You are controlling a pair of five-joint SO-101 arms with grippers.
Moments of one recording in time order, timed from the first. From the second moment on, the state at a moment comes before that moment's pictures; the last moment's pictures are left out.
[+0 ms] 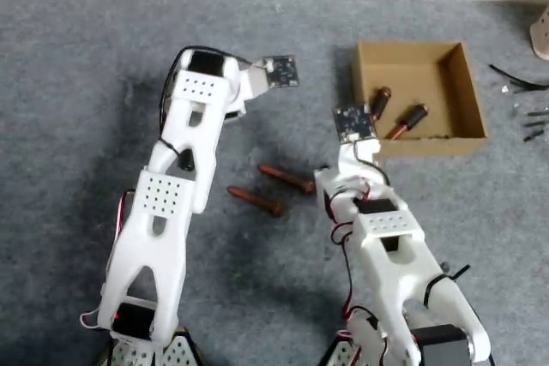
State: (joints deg) left arm 4.0 72.2 -77.8 92.8 -60.8; right arm -14.1 -24.3 64.3 14.6 5.8
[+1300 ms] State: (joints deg) left arm 22.7 12.8 -41.7 101.7 -22.0; right arm -10.1 -24.4 64.3 14.6 5.8
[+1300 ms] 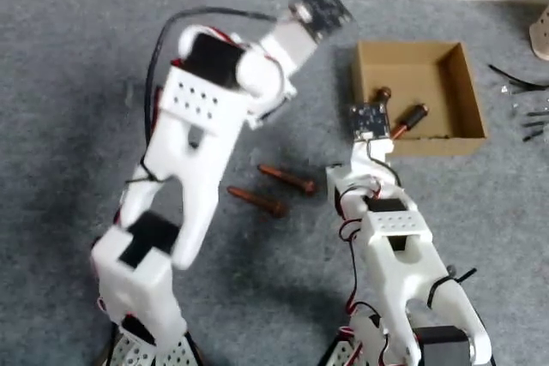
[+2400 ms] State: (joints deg) left arm 45.0 5.1 19.3 59.1 -21.7; right arm 2.7 -45.0 75.3 8.7 -6.8
